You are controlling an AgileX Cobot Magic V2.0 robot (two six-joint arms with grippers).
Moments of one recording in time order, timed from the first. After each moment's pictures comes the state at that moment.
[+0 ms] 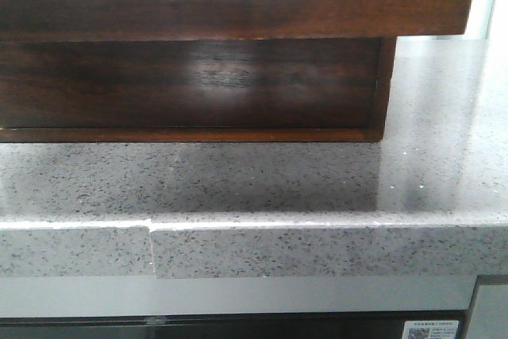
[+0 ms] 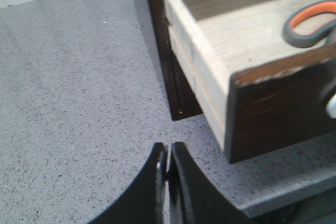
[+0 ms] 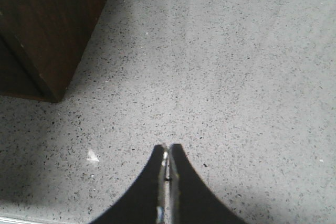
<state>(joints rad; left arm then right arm) -0.04 0.35 -0.58 -0.27 0.72 0.41 0.20 0.67 -0.69 -0.20 0.70 0.23</state>
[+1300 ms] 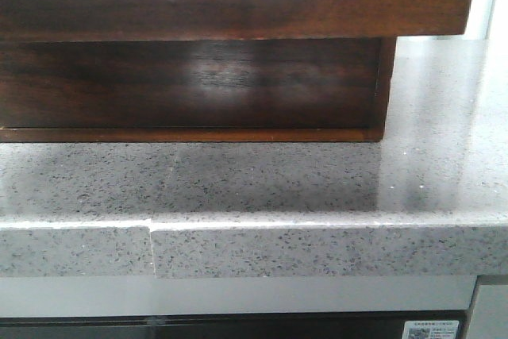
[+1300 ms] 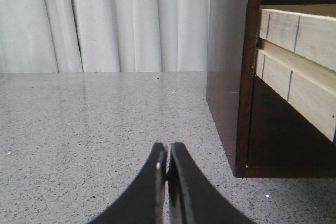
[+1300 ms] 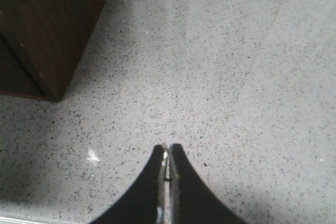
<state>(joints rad) -0.04 0.00 -0.01 -0.02 0.02 0.04 0.20 0.67 -0.69 -0.20 0.70 0.23</state>
